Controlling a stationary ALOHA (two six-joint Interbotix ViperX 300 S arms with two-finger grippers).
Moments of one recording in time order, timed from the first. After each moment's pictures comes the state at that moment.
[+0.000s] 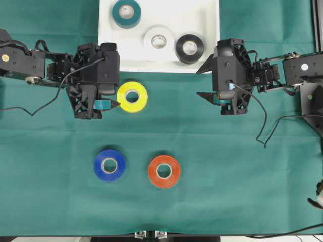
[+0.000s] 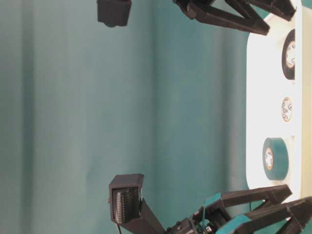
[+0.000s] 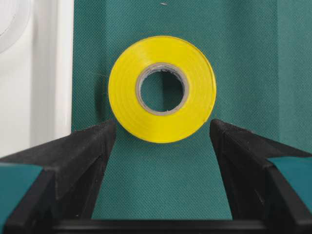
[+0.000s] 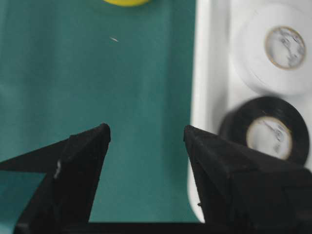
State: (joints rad) left arm 0.03 -0.08 0.76 -0.03 0.20 0.07; right arm -0.02 -0.23 0.90 -0.44 0.12 0.42
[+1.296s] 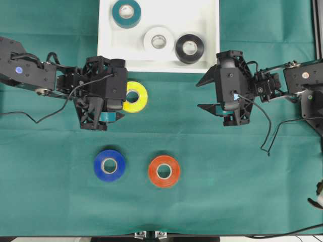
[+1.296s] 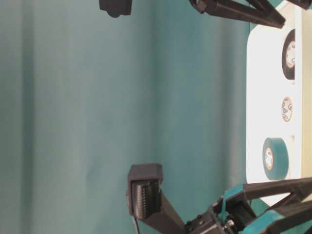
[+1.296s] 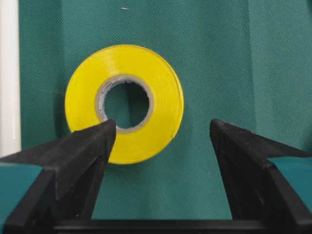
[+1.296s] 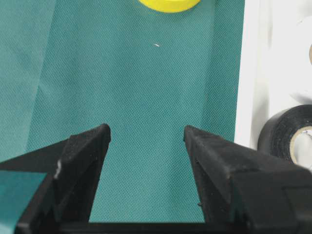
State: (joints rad) left arm -0.03 0.02 0.72 -0.02 0.15 0.07; right arm 0.02 -0.23 0.93 -0.44 0.06 0.46
